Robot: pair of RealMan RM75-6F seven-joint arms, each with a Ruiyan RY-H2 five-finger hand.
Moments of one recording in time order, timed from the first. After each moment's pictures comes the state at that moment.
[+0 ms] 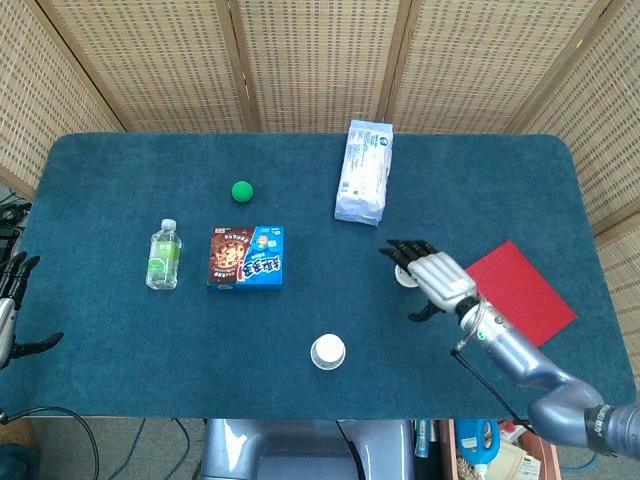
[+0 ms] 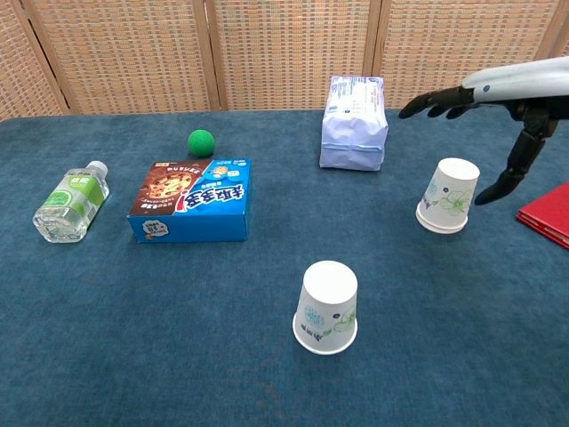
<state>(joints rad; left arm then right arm) -0.15 -0.98 -0.09 -1.81 1.30 1.37 0.10 0.76 -1.07 0.15 -1.78 -1.24 0.73 -0.05</state>
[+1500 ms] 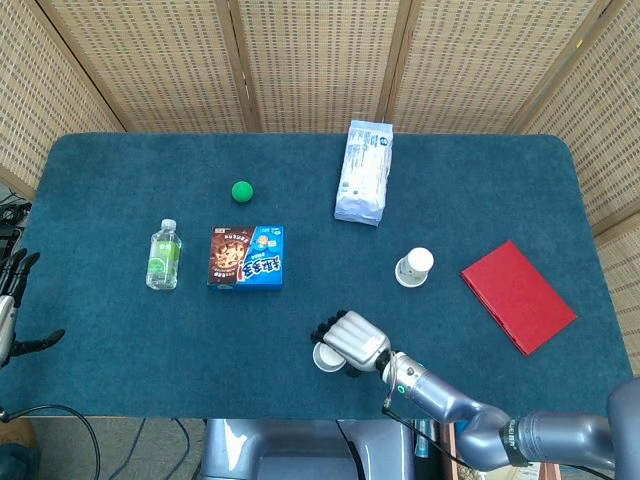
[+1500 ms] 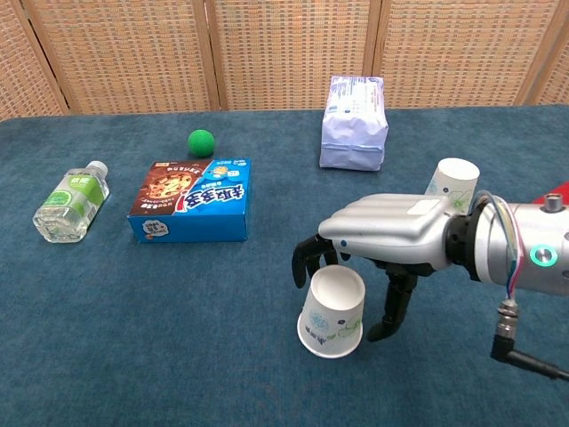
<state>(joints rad) -0.15 -0.96 -0.10 -1.85 1.29 1.38 0.11 0.83 -1.48 0.06 -1.71 -1.28 0.79 -0.42</state>
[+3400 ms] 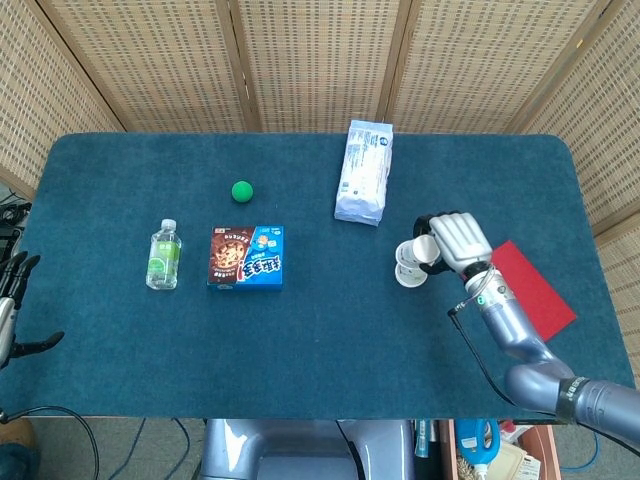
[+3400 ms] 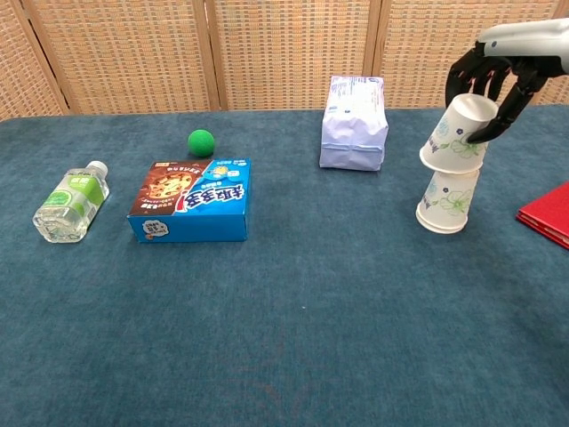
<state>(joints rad) -0.15 -0.97 -0.09 -1.81 1.30 1.37 0.08 0.81 -1.20 0.24 -1.61 -0.88 0.86 -0.31</state>
